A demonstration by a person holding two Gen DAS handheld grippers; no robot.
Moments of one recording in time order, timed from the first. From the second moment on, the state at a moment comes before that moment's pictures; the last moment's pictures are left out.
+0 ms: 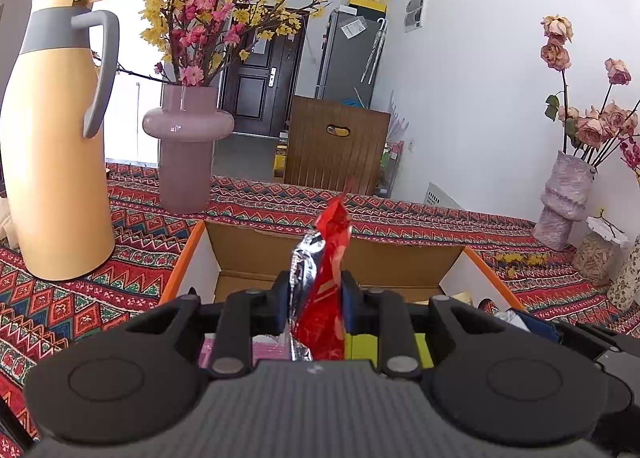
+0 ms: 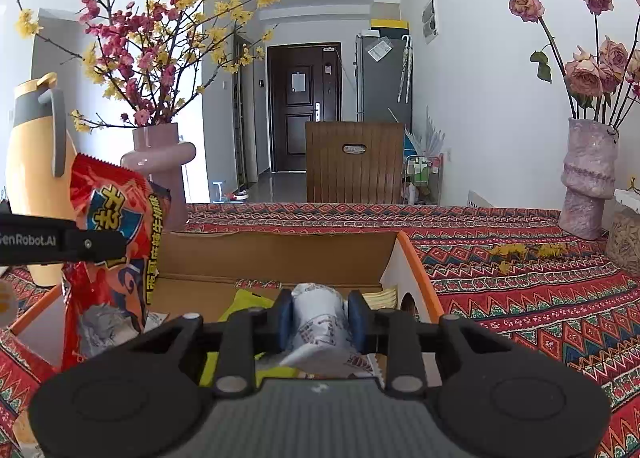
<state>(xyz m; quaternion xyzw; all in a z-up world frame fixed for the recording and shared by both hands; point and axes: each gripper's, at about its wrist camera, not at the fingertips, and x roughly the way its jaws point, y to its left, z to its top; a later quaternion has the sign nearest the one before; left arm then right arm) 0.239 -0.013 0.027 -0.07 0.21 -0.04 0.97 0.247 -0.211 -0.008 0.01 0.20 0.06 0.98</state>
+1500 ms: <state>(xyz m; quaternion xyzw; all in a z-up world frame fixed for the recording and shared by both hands) 0.157 0.003 0.044 -0.06 0.19 0.01 0.98 0.165 -0.232 0.013 0.02 0.16 0.05 0.99</state>
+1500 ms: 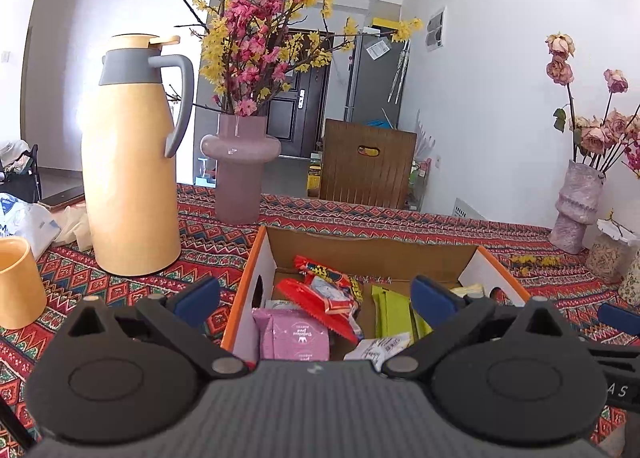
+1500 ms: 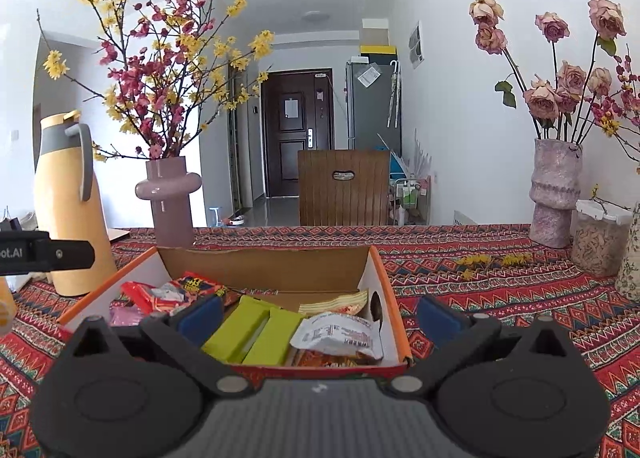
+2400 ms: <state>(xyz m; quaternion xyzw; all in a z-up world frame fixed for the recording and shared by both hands) 0.125 0.038 -0.032 -0.04 0.27 0.04 0.96 0.109 -0.278 -0.045 0.04 0.26 0.02 0.96</state>
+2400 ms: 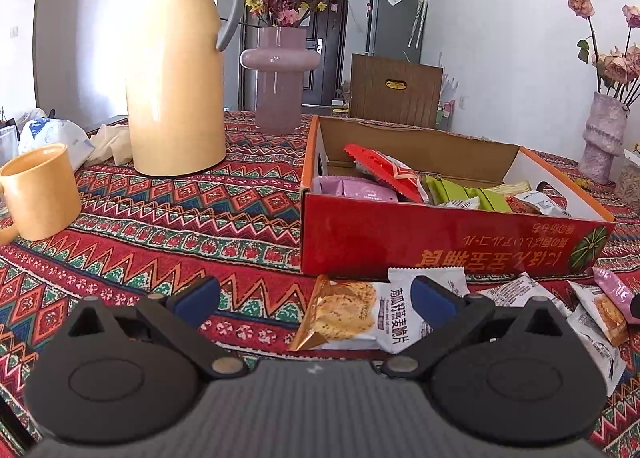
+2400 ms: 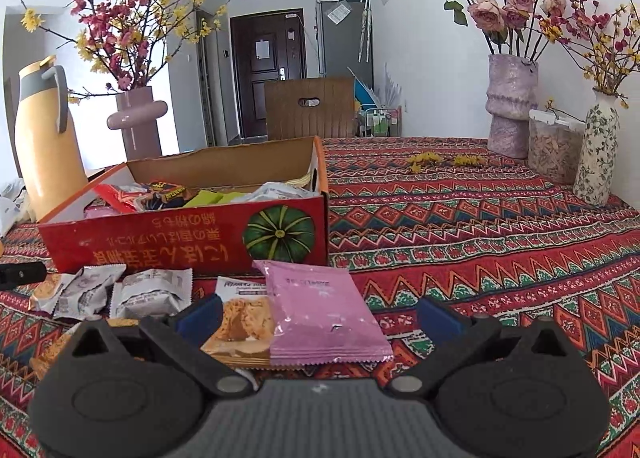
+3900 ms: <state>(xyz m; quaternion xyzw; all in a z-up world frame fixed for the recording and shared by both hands) 0.148 0.029 -0.021 -0.04 0.33 0.00 0.94 0.136 -0.292 -0.051 0.06 0.24 0.06 0.97</state>
